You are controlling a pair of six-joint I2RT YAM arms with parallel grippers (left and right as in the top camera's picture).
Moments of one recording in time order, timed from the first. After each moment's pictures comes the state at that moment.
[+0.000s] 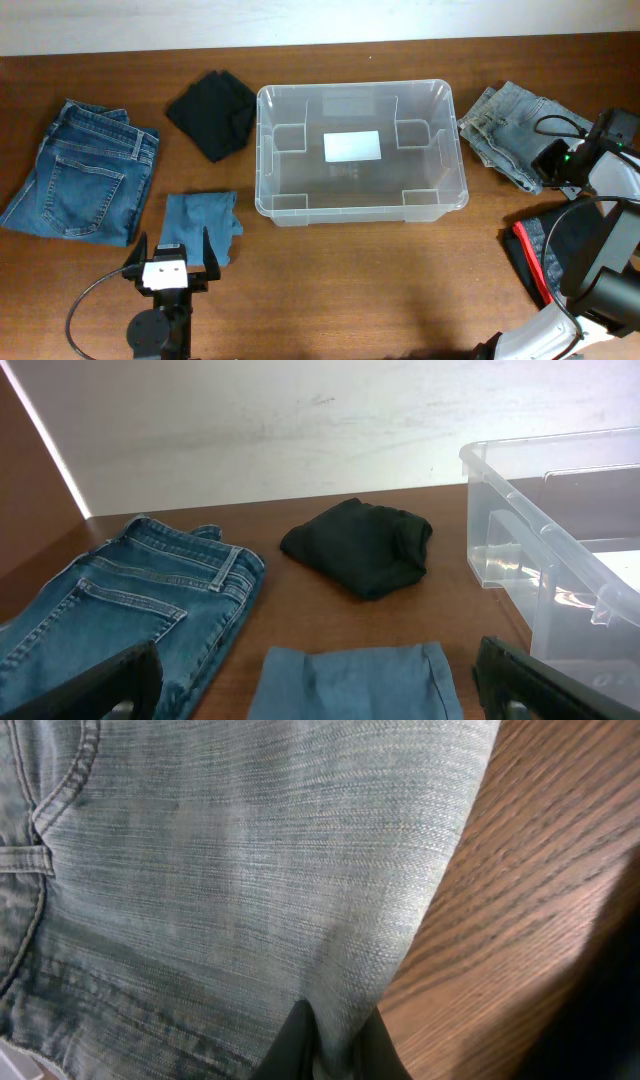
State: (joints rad) left arm 0.06 0.02 0.01 -0.08 -0.02 0.11; right arm -0.54 1.91 1.28 -0.57 -0.18 0.37
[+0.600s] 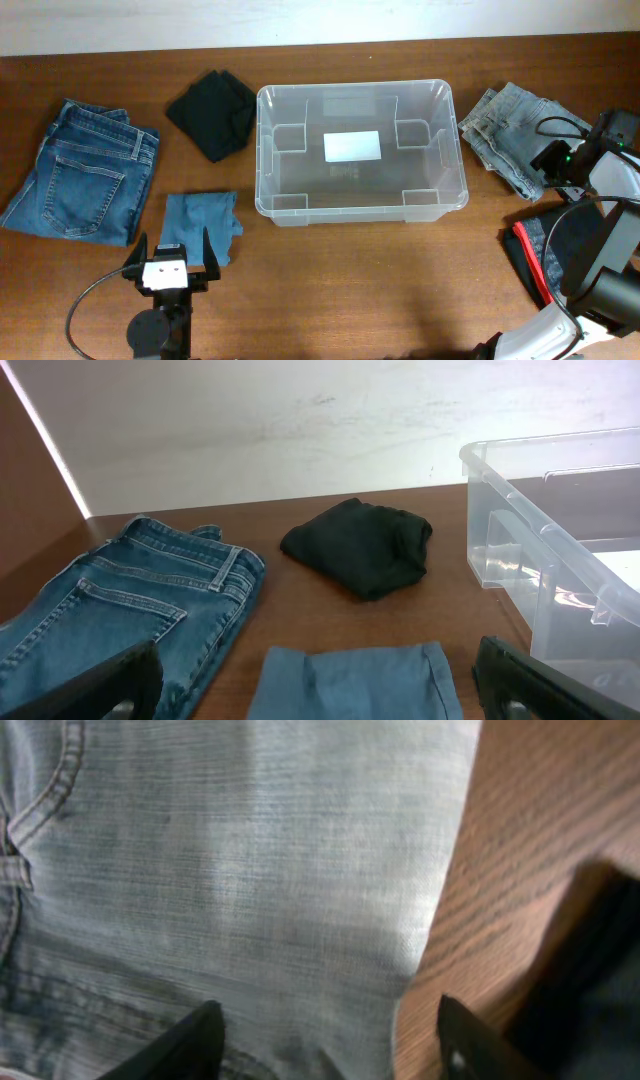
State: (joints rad) left arm 0.06 0.02 0.01 -0.08 -0.02 0.11; right arm -0.54 1.91 1.29 -0.57 -0.13 0.35
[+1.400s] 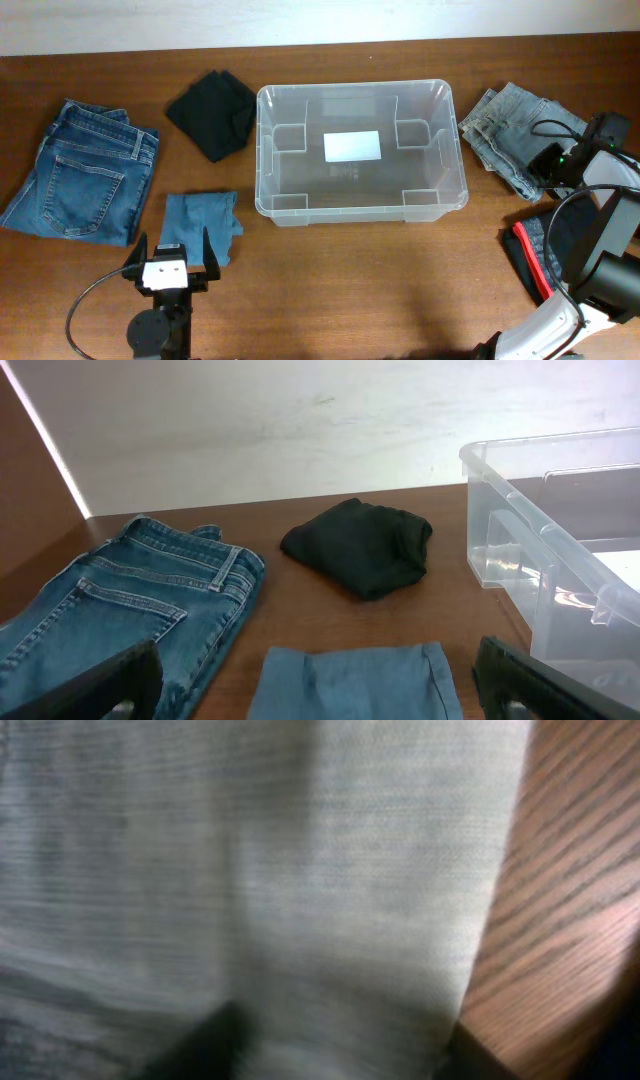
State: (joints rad) left arm 0.06 0.02 0.01 -0.08 -0.02 0.11; right arm -0.54 1.99 1.29 -0.52 -0.18 0.40
